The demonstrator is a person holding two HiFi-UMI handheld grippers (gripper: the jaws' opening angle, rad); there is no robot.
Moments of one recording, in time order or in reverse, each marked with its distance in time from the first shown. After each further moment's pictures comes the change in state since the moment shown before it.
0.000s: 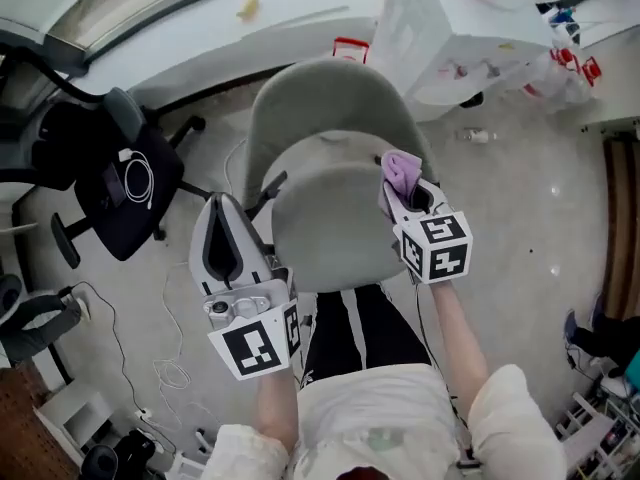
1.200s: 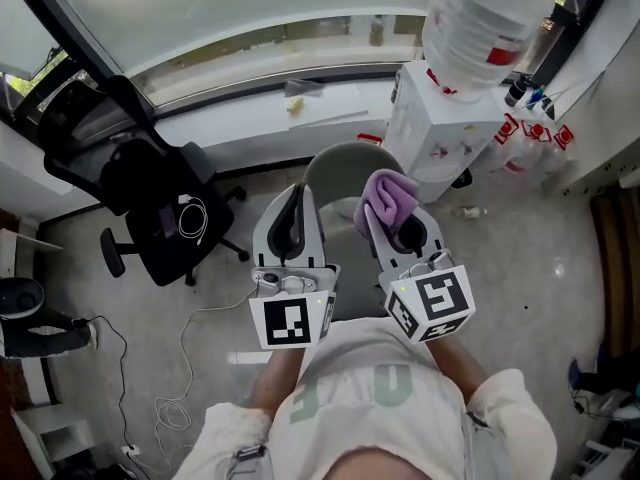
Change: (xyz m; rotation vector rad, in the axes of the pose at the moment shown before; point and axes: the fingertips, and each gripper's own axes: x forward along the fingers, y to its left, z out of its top) left arm -0.043 -0.022 0.208 -0.095 -0.194 -0.237; right arm -0.248 0.194 0.223 -0.132 -0.585 0.099
